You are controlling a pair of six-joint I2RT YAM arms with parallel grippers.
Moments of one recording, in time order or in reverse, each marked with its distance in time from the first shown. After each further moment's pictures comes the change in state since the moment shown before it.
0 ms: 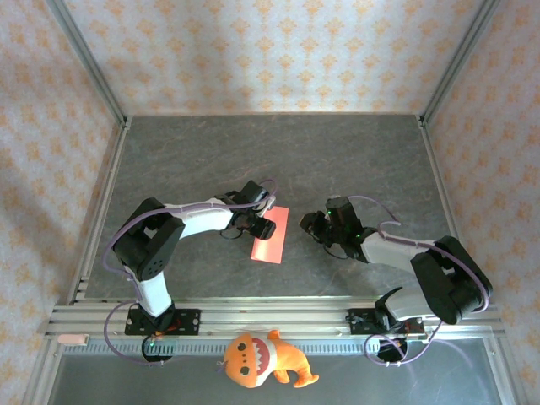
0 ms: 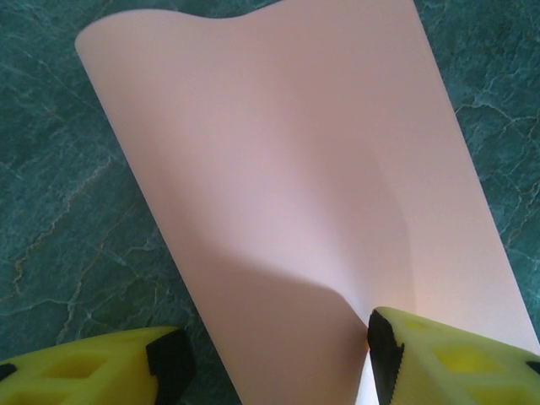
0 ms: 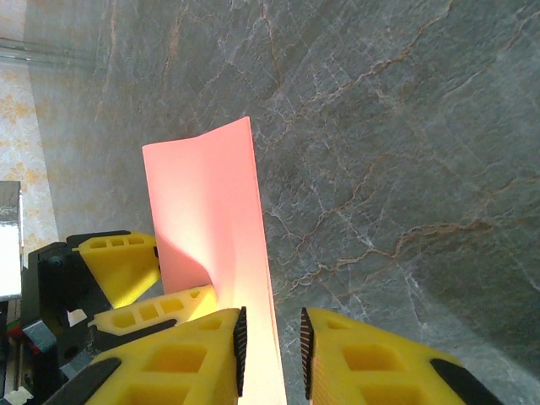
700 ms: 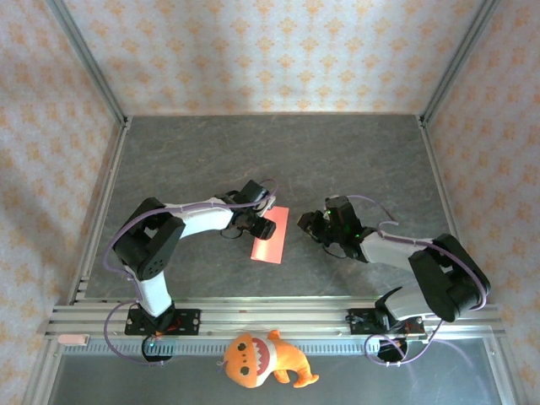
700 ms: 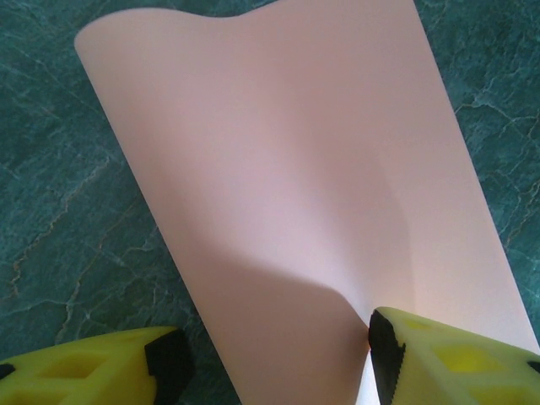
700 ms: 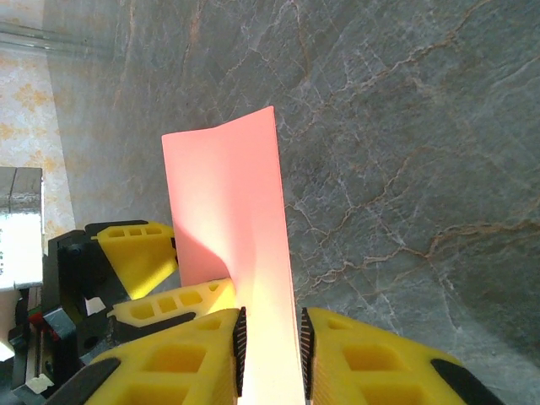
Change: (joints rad) left arm 0.000 0.002 0.006 -0.008 0.001 0.000; right arm 0.000 0.018 -0.001 0.046 -0.040 0.003
